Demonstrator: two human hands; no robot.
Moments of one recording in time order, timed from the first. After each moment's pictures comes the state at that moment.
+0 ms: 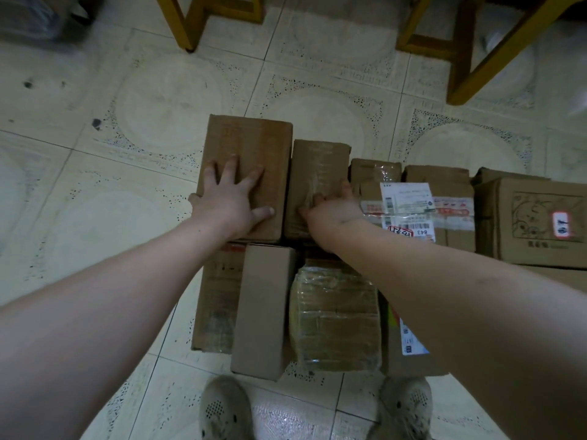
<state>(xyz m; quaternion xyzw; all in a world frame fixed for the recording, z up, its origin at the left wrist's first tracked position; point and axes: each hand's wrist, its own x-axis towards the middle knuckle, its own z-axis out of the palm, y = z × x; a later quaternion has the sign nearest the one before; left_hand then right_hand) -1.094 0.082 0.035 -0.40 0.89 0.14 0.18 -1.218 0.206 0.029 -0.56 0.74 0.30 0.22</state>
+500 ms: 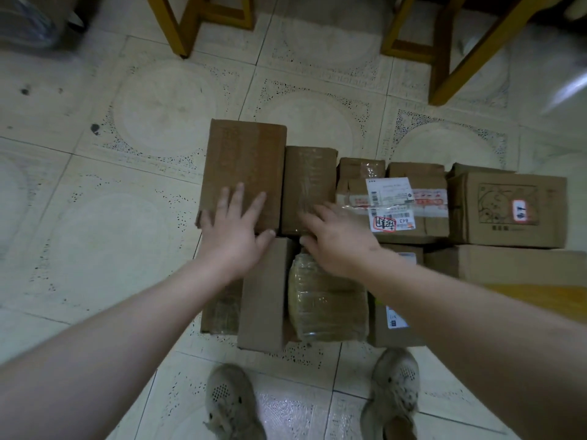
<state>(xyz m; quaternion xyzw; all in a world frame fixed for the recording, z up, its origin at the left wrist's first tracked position) -1.050 0.135 0.061 -0.35 0.91 0.17 0.13 -1.193 0.271 0.083 -0.53 0.81 0.00 0.26</state>
